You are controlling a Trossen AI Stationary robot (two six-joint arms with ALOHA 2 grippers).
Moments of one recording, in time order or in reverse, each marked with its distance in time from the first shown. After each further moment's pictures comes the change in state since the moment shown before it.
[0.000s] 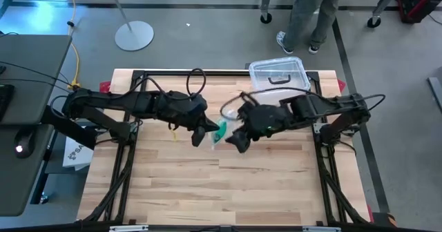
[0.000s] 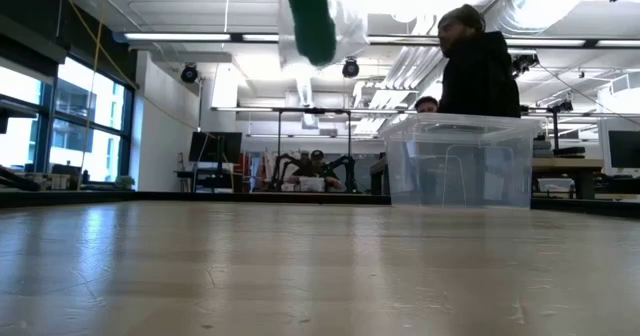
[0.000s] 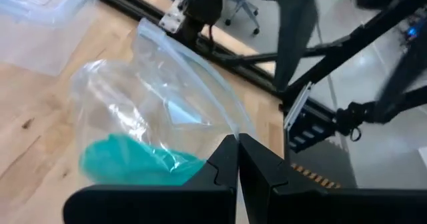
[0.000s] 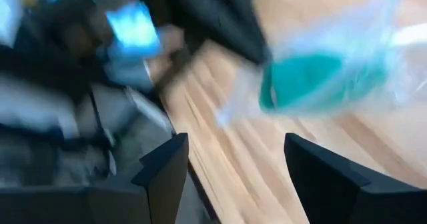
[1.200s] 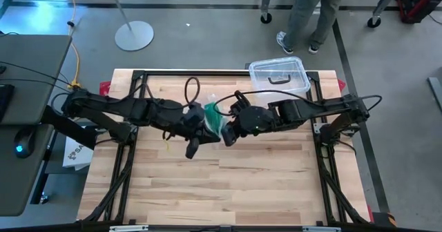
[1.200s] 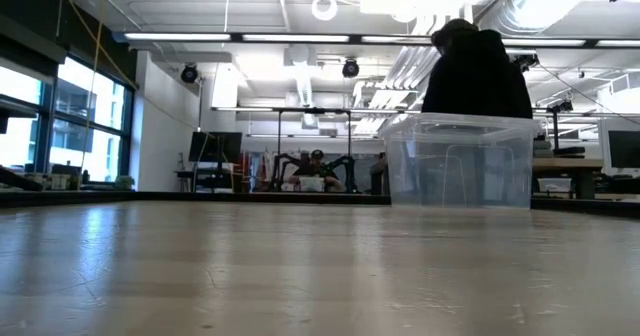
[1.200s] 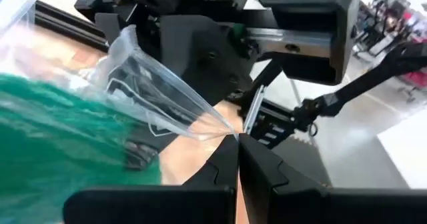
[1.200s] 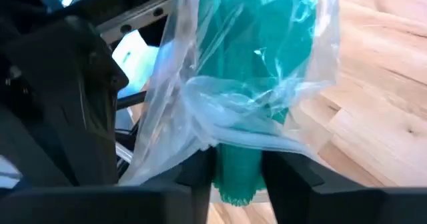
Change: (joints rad) left arm -0.118 -0.004 0.001 0.121 0.003 0.034; right arm -0.056 0.005 -0.185 0.229 0.109 0.005
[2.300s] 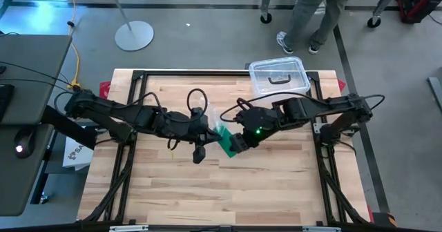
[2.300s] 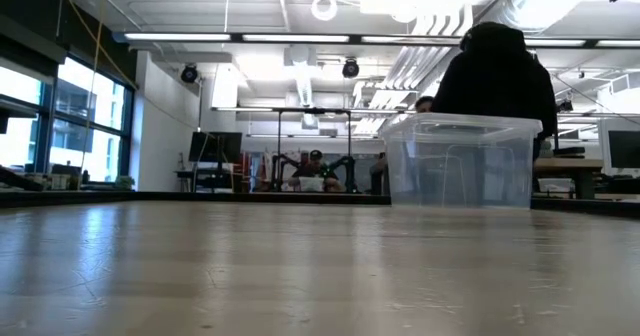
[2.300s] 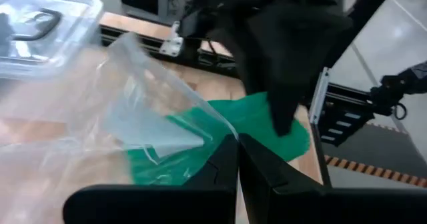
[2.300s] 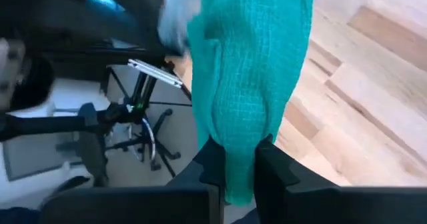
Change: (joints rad) left arm -0.060 0.046 0.000 -0.052 -0.246 0.166; right arm 0.003 -0.036 -0.001 -0.152 -0.379 0.222
